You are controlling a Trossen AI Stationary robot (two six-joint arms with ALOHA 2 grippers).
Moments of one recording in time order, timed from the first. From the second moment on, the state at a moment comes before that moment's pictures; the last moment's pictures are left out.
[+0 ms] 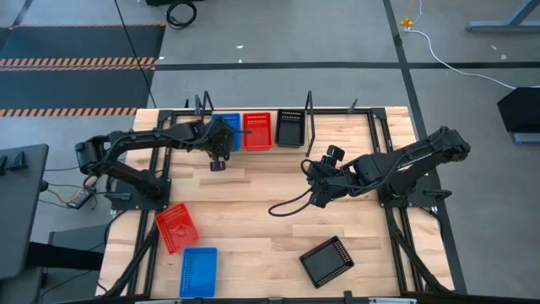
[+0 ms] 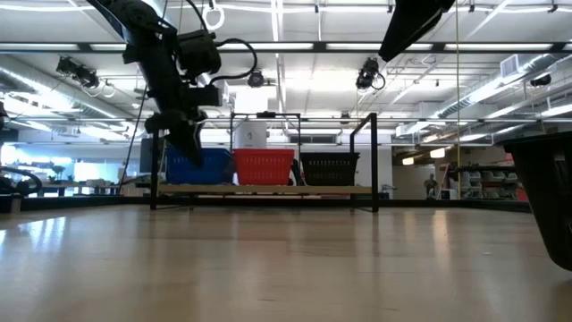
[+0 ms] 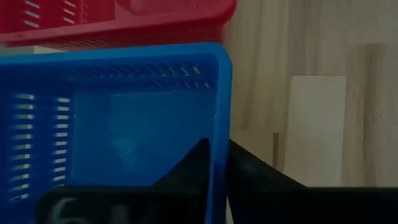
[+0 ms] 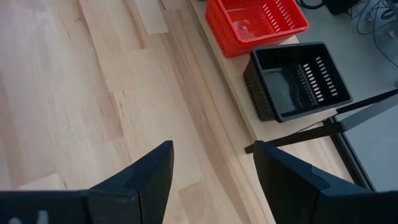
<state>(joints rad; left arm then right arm) 0.46 1.39 0.84 -0.50 -0.11 0.48 0.32 1.44 1.31 -1.03 0.64 0.50</state>
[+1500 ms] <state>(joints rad) -0.14 1.20 1.13 -1.06 -0.12 -0.31 0.33 1.44 1.25 -0.91 0.56 0.48</state>
